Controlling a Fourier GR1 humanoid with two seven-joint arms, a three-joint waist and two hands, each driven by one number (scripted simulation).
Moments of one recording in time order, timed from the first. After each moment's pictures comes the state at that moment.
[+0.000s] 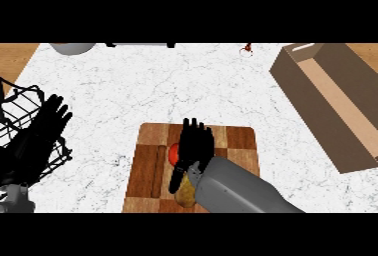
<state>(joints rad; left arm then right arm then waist) -0.03 0.39 0.04 -1.61 0.38 0.04 0.20 -0.73 -0.02 0.88 -1.12 0.38 -0.08 1.17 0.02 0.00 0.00</state>
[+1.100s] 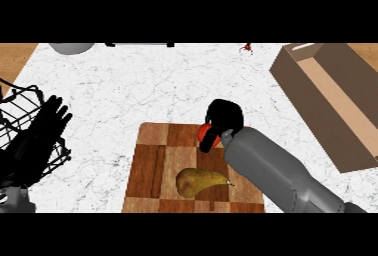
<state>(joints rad) -0.02 0.35 0.06 -1.64 0.34 0.03 0.23 -0.82 -0.16 0.80 -0.90 0.35 -0.09 0.87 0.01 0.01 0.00</state>
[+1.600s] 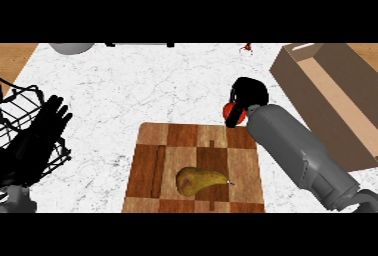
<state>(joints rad) -0.03 0.33 0.08 -1.63 0.32 0.01 0.23 -0.93 -0.22 0.65 -0.62 0.42 -0.07 0.62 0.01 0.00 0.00</state>
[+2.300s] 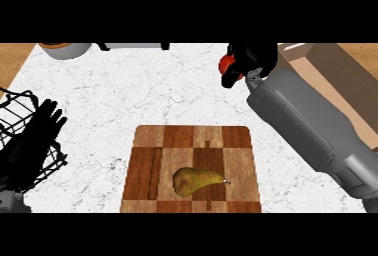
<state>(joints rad) 0.00 0.33 0.11 -1.64 0.32 0.00 0.25 -1.08 -0.33 0.60 -0.96 0.61 -0.11 0.84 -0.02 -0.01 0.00</state>
